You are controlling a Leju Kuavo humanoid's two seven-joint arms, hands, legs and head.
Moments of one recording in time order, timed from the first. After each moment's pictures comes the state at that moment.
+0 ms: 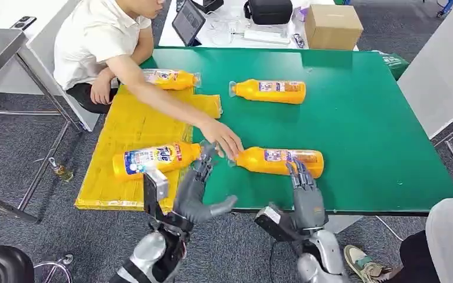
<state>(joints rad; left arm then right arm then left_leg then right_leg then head) -0.21 -0.18 -0.62 -1.30 0.26 0.12 -0.37 -0.08 -0.04 0.25 -1.15 0.99 -0.69 -0.34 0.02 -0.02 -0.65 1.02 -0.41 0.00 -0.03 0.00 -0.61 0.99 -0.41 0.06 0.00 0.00</state>
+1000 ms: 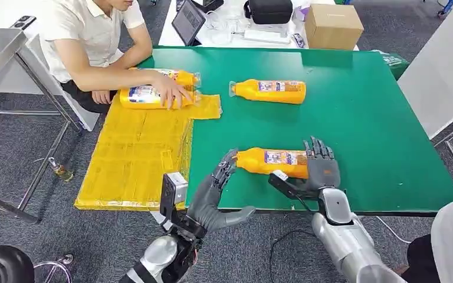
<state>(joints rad) -0.24 -0.21 -0.70 -1.27 0.30 0.08 -0.32 -0.46 -0.13 0.31 -0.71 1.27 -0.54 -0.02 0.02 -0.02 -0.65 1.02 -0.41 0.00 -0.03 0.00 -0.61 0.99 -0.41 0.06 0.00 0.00</state>
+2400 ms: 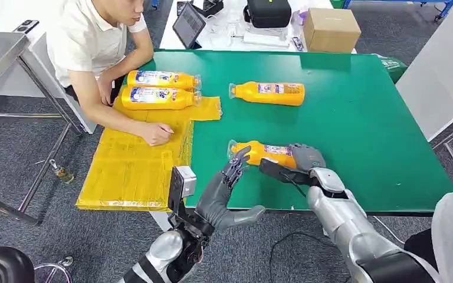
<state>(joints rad) -0.28 -0.22 -0.73 -1.26 0.35 0.05 -0.28 -0.64 -0.09 0.38 -0.53 0.98 -0.12 -0.12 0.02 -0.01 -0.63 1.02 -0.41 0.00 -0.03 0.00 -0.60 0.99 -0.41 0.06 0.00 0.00</state>
